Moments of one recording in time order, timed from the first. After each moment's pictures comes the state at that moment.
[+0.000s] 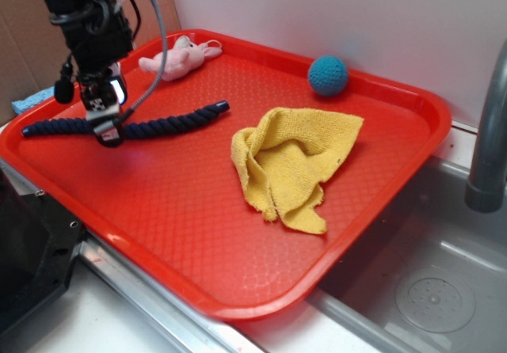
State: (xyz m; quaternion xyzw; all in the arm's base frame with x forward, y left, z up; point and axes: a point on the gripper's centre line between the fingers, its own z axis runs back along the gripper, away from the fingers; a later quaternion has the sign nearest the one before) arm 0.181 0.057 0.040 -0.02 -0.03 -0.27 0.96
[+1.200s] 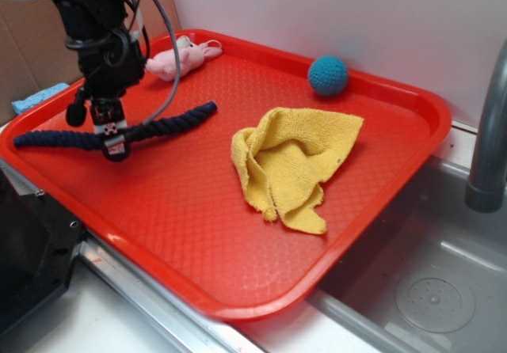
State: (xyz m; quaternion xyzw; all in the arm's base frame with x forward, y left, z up) arm 0.170 0.050 0.036 -0.01 0.03 -0.17 0.98
